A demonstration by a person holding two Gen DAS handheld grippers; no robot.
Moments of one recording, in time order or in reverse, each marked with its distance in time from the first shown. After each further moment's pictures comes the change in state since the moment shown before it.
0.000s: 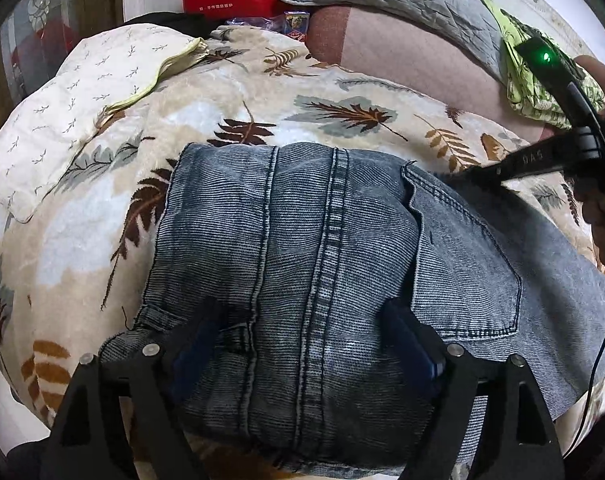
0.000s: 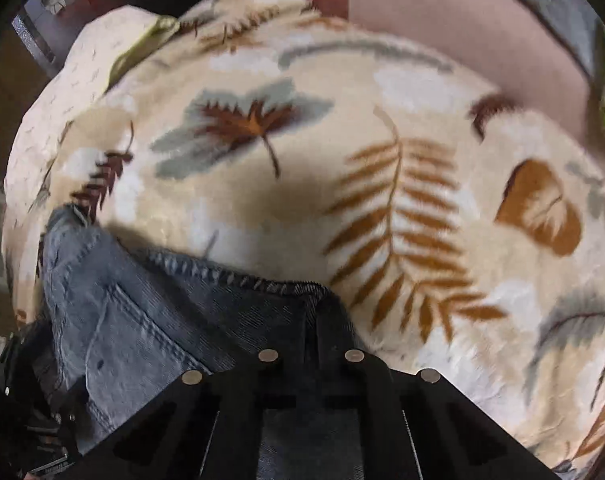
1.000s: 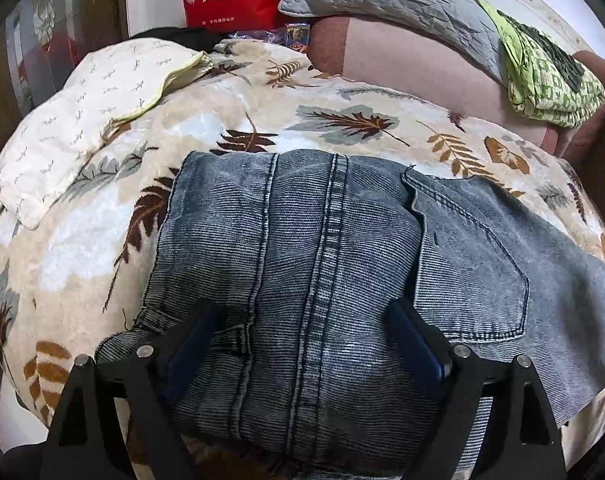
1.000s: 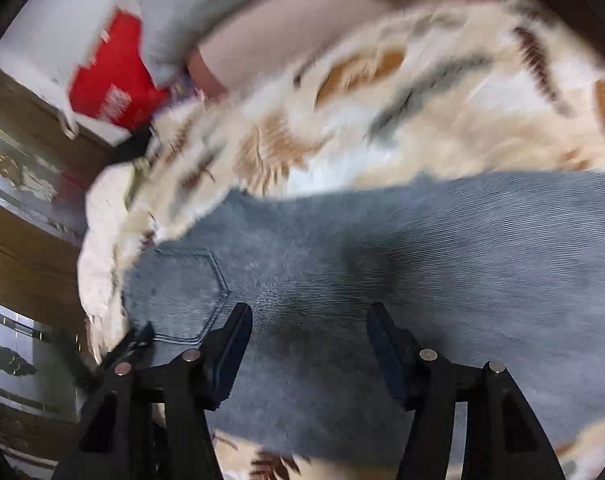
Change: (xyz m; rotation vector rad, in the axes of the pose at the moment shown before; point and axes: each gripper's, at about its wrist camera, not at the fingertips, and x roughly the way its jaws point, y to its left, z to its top) left arm -0.001 -0.005 -0.005 0.024 -0.056 0.042; right arm -0.104 -0.104 -0.226 0.615 -0.259 0.270
